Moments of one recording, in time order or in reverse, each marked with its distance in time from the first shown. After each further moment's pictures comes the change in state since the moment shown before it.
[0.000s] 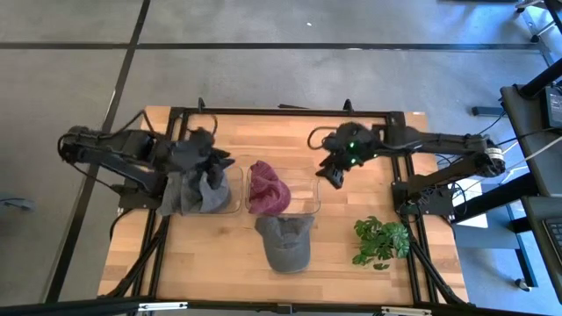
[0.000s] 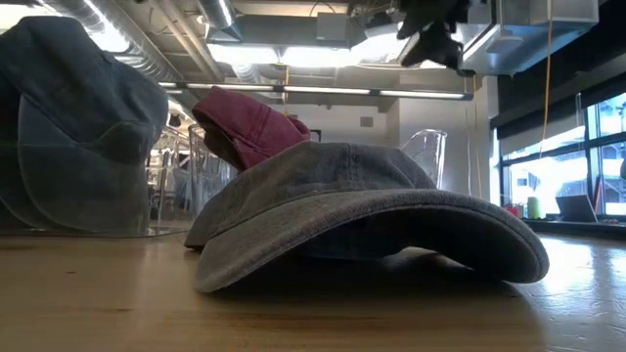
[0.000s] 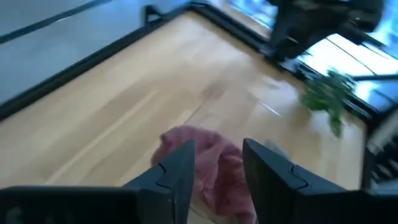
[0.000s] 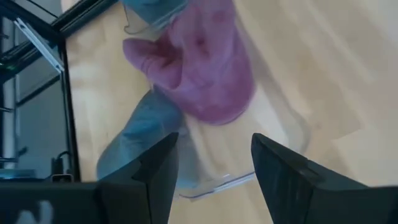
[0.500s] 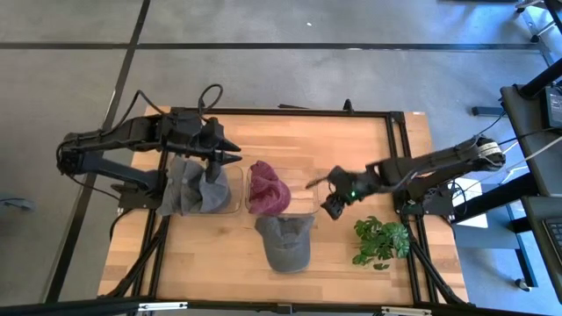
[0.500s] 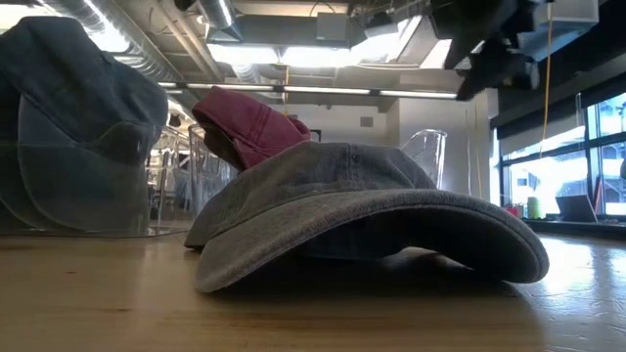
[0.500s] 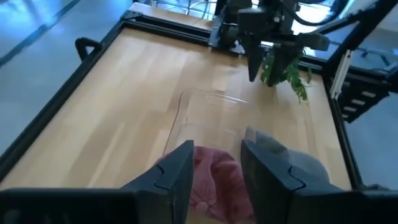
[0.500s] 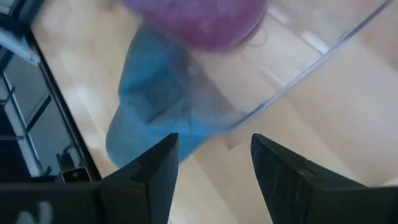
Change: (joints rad) left arm 0.279 0.005 0.000 0.130 0.467 0.506; right arm 0.334 -0.002 -0.220 0.096 0.189 0.539
